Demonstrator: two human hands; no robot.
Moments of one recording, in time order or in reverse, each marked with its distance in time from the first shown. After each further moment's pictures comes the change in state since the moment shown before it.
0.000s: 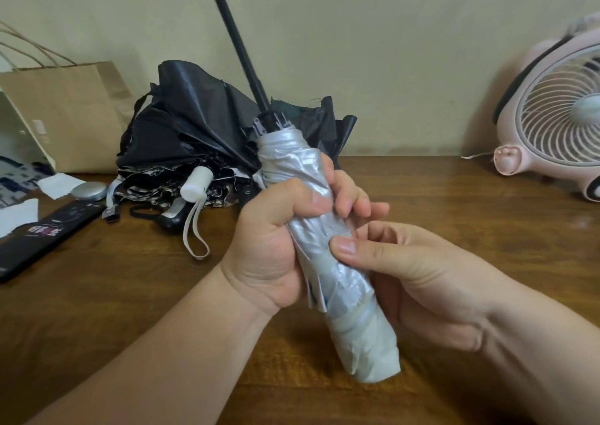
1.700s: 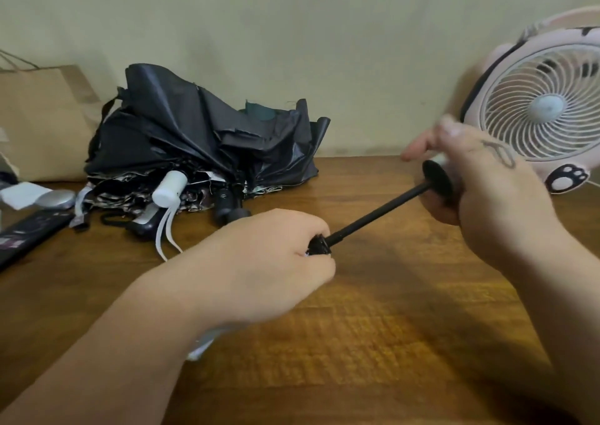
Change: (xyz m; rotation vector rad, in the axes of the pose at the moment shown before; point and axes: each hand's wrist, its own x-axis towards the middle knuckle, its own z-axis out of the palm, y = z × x) left_hand -0.008 0.035 0.035 1.730 -0.028 -0.626; right_hand -0.035 -0.052 -0.035 -0.587 0.678 -0.670
